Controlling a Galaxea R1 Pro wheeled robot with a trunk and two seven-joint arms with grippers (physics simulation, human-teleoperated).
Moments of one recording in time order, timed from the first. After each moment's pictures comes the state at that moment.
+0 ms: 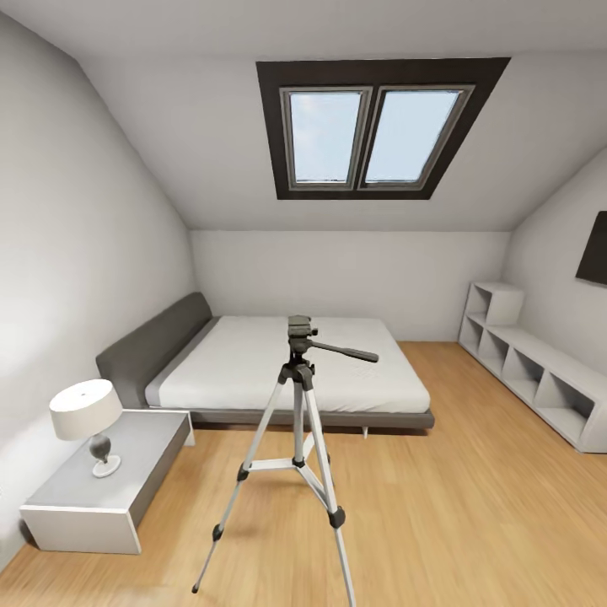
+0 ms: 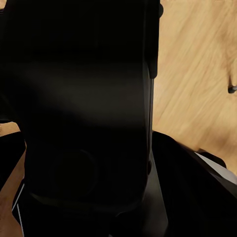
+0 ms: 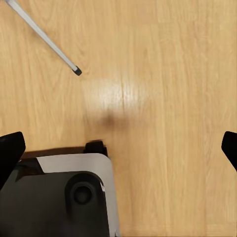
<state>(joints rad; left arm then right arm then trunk) -0.22 0.01 -0.45 0.00 0.93 0.01 -0.04 -0.31 -0.16 0.12 0.03 -0.21 -0.05 0.10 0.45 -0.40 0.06</state>
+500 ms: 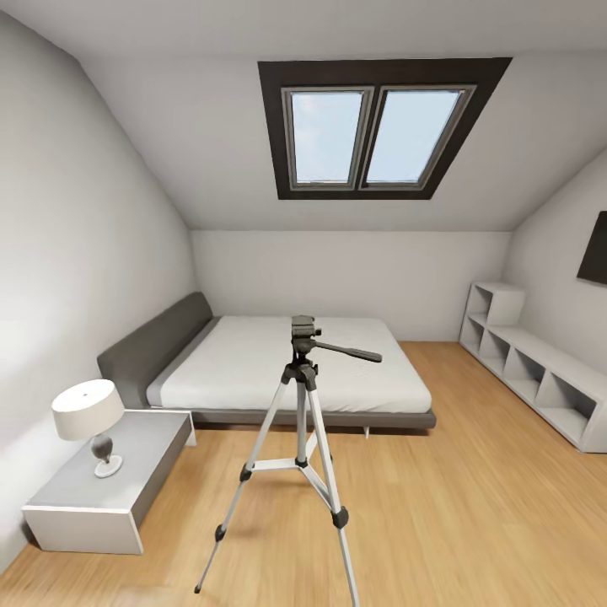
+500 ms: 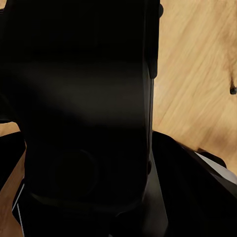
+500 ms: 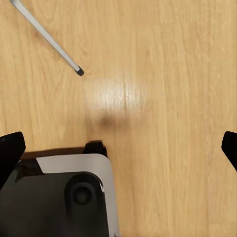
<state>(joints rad) -0.22 0.01 -0.45 0.00 0.93 0.01 -0.04 -0.31 -0.16 0.12 0.03 -0.21 -0.05 0.10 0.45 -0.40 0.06</state>
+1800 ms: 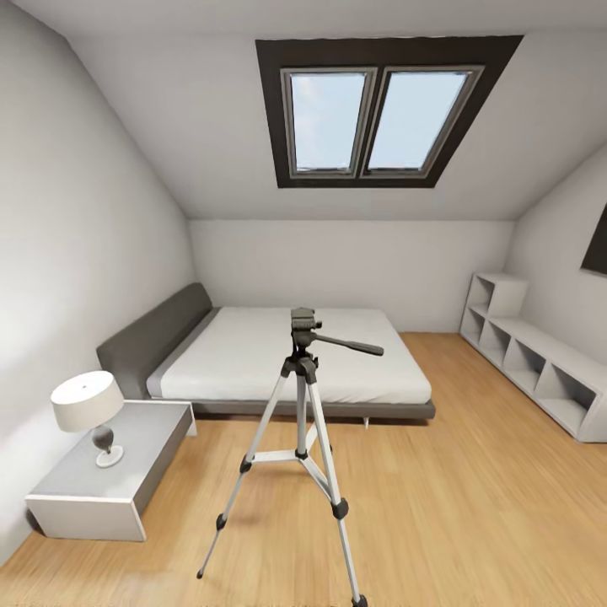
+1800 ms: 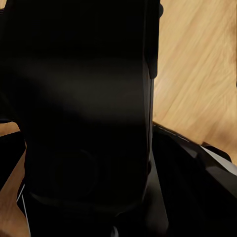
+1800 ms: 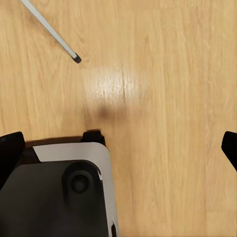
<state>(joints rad) -0.22 0.01 -0.45 0.00 0.93 0.01 -0.04 -0.31 -0.16 0.12 0.03 -0.21 -0.04 0.10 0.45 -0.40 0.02</state>
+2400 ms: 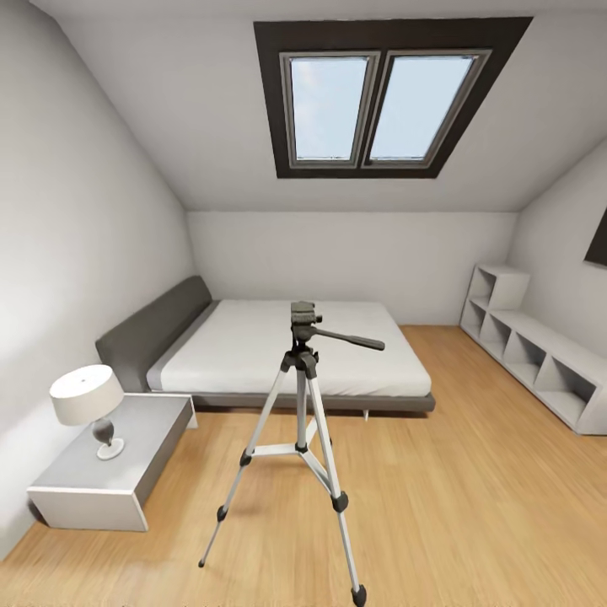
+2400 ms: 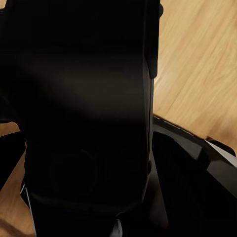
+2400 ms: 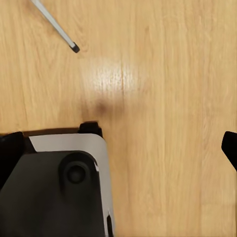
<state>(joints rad) -0.22 0.02 -0.45 0.00 0.93 0.01 -0.04 -0.31 -0.16 0.12 0.03 -0.19 -0.04 0.10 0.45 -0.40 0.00</state>
